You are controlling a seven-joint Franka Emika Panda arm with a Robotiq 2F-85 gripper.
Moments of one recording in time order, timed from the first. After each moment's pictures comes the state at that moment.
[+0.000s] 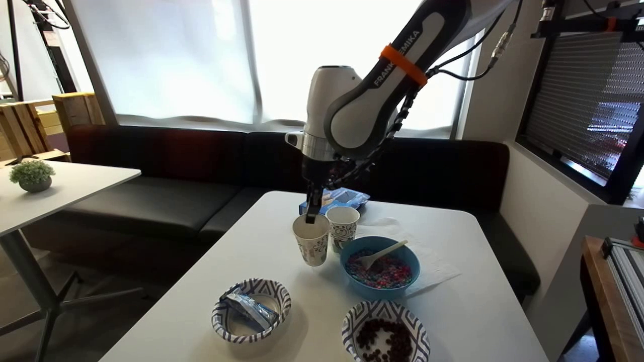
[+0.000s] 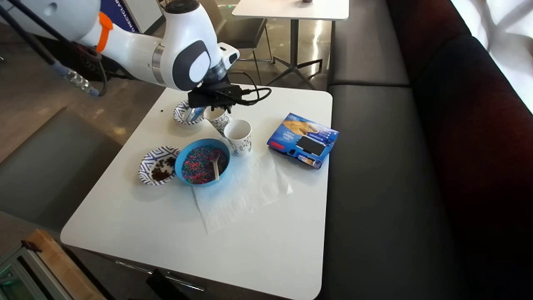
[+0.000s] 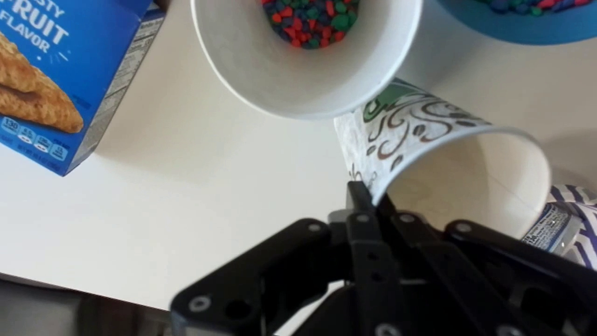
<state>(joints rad) -0.06 0.64 0.17 -1.88 -0.14 2.70 -0.49</state>
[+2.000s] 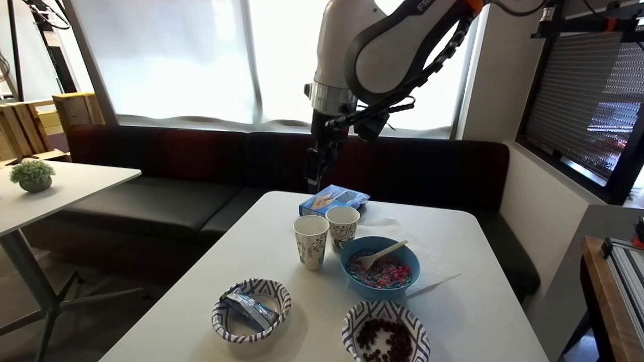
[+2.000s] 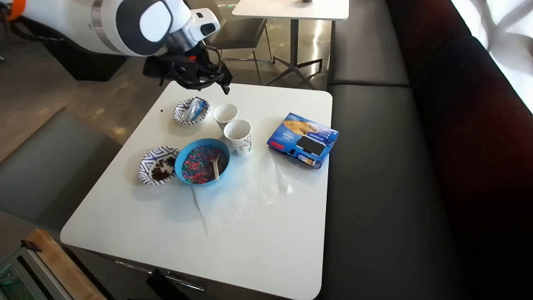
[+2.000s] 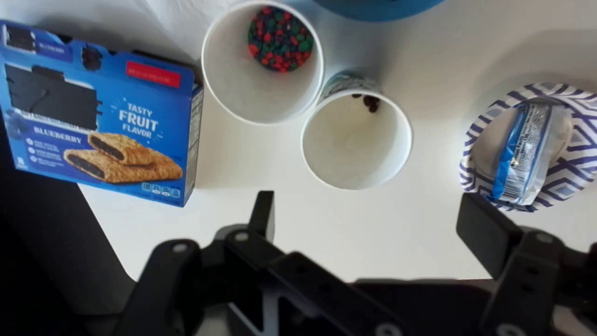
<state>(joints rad) 0.12 0.34 0.02 -2.07 -0.14 2.62 0.00</state>
